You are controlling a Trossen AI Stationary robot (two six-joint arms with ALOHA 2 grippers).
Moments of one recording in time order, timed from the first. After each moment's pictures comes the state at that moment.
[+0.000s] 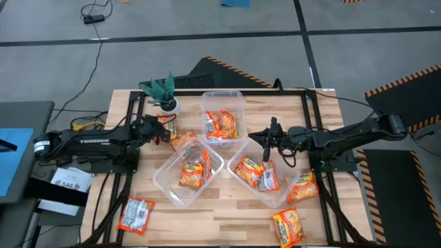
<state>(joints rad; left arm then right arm) 0.36 0.88 0.29 -0.40 -0.62 -0.75 0.04 1.05 0.39 0.54 0.31 0.21</state>
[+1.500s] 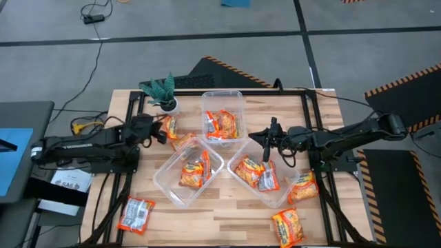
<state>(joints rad) 0.21 0.52 0.33 -0.46 -0.65 -0.57 0.04 1.05 0.39 0.53 0.32 0.21</state>
